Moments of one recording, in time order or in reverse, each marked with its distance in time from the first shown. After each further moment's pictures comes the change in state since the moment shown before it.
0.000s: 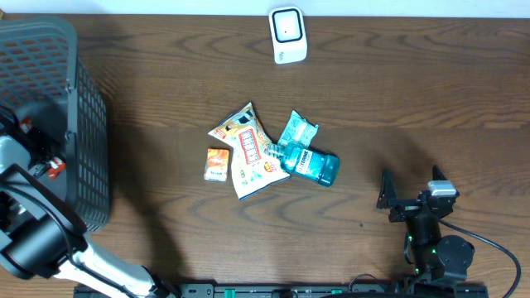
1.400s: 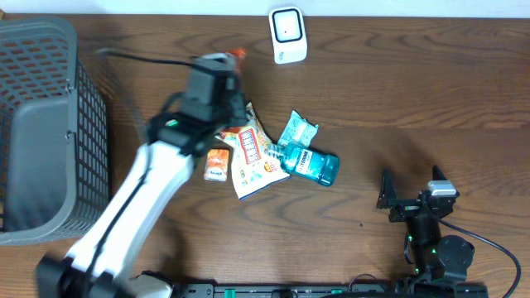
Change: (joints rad) left arm -1.164 -0.431 -0.072 -0.079 -0.071 -0.237; right arm 0.000 0.000 0.000 0.000 0.000 0.000
